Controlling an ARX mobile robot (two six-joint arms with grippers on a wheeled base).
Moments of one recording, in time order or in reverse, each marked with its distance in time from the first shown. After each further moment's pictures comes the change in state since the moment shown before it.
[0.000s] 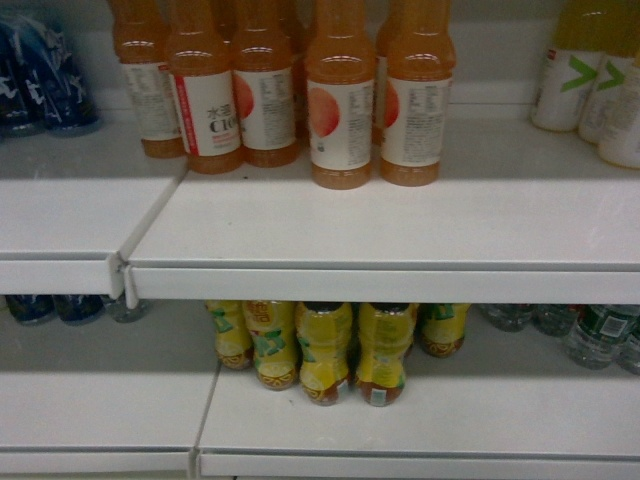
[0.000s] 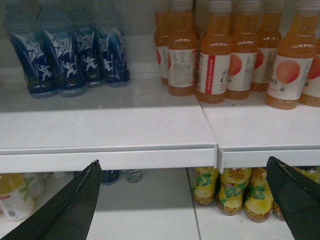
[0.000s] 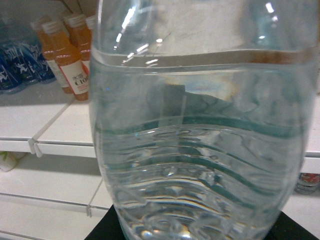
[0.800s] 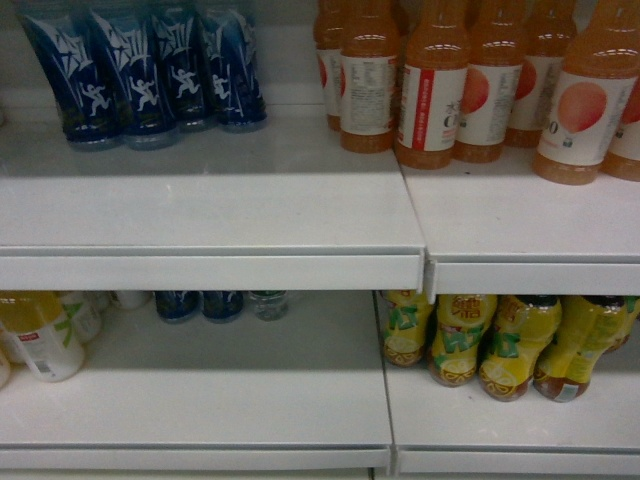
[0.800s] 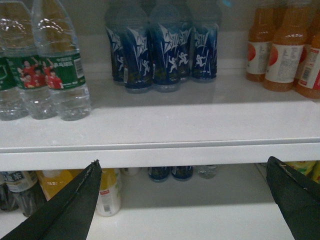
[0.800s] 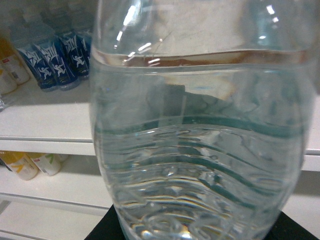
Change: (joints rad) left arm 0.000 0.000 0.000 -0.003 0.000 0.000; right arm 0.000 0.000 0.000 0.003 -0.002 0.000
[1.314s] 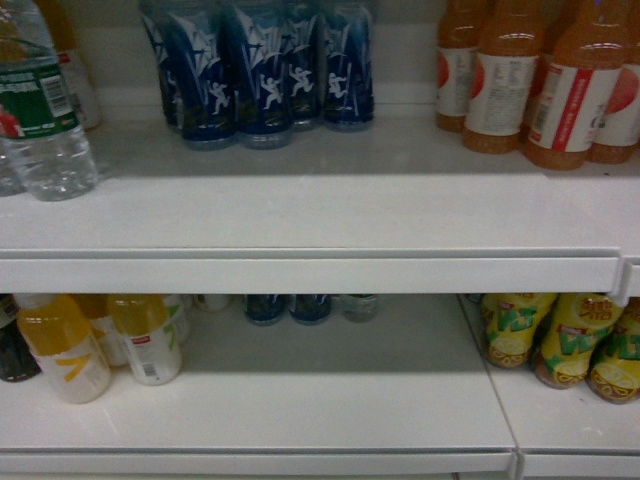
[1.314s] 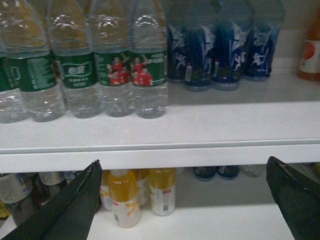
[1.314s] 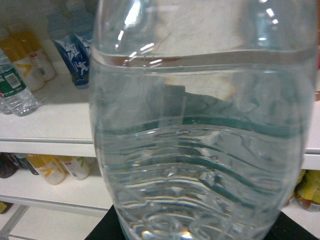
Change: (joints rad) left arm 0.000 0.000 0.000 0.002 0.001 0.000; right arm 0.000 0.001 0.000 -0.003 0.003 0.000
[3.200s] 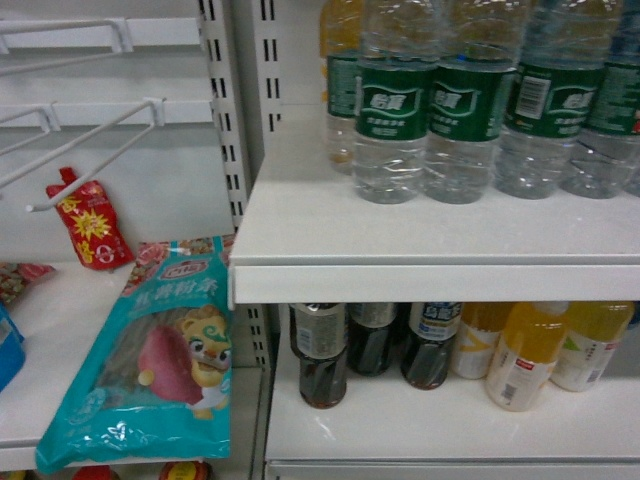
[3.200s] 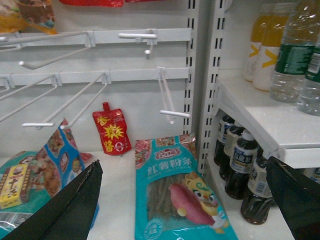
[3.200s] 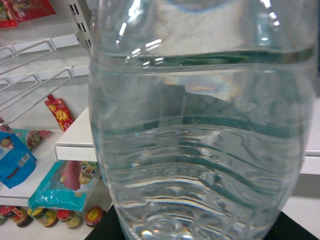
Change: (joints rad) left arm 0.000 0.000 0.000 0.002 0.000 0.000; right arm 0.000 -0.001 0.000 0.002 -0.003 0.000
